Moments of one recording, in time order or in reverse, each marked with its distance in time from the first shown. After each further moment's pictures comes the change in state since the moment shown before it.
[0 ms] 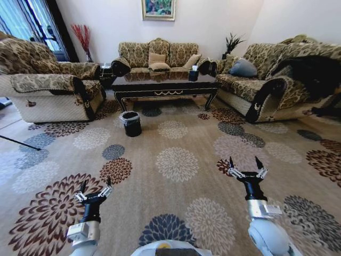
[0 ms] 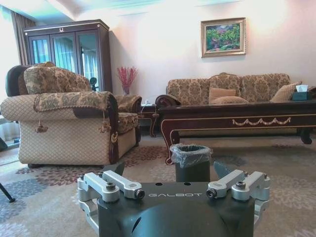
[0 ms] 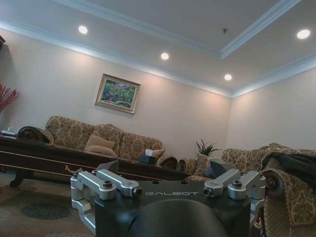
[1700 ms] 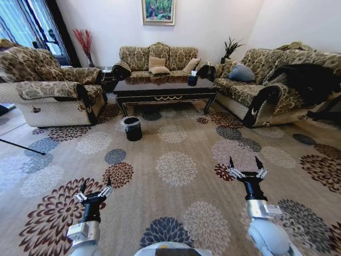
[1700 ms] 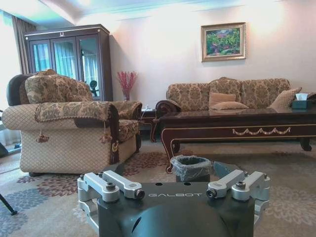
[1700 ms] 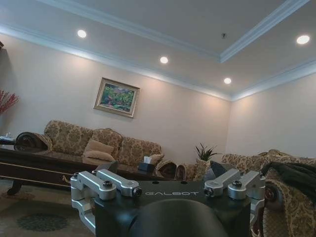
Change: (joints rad) left arm 0.000 0.000 0.000 0.000 0.000 0.000 0.000; right arm 0.000 0.000 0.000 0.000 0.000 0.000 0.000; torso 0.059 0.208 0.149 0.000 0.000
